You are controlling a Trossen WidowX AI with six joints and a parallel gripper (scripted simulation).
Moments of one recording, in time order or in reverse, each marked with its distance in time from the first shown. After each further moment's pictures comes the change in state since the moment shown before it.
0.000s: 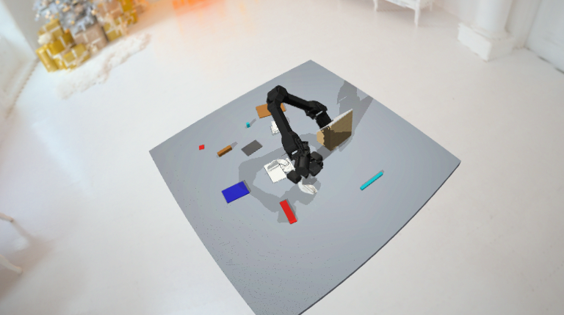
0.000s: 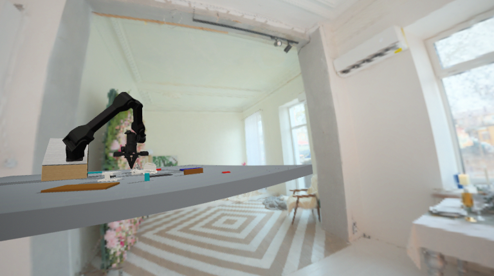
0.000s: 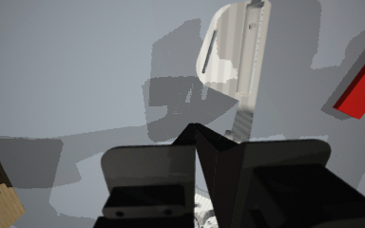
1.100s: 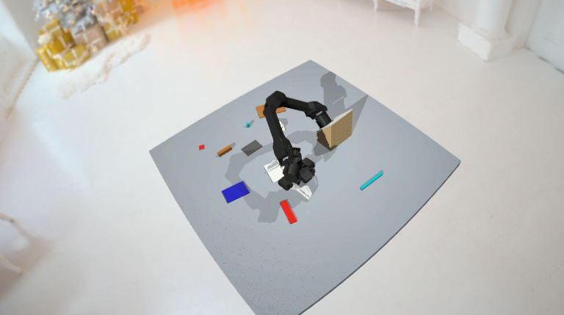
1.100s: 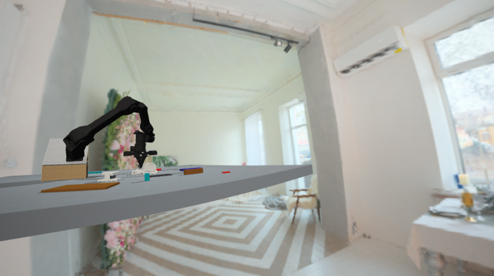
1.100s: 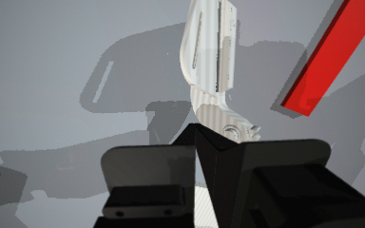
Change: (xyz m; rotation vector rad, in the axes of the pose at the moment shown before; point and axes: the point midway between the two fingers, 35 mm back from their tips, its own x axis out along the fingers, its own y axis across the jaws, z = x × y) arm -0.003 -0.054 -0.002 0.010 0.001 -0.013
